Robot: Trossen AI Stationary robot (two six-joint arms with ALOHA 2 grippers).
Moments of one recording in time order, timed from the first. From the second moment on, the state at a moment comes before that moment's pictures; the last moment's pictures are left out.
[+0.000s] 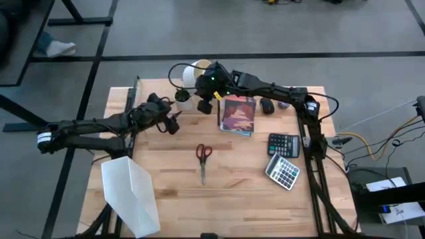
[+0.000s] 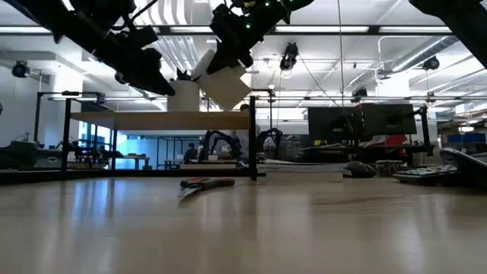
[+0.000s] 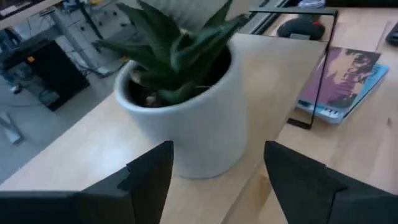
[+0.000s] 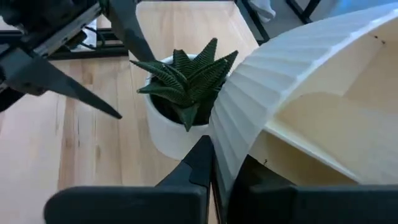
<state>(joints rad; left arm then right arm) 0.30 0.90 0.55 -0.09 -0.43 0.04 -0.35 2.03 2.02 -0.59 -0.04 -0.19</state>
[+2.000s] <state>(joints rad) 0.30 0.63 0.56 -0.25 -0.67 0.09 -0.32 2.03 1.79 0.00 -0.25 -0.15</state>
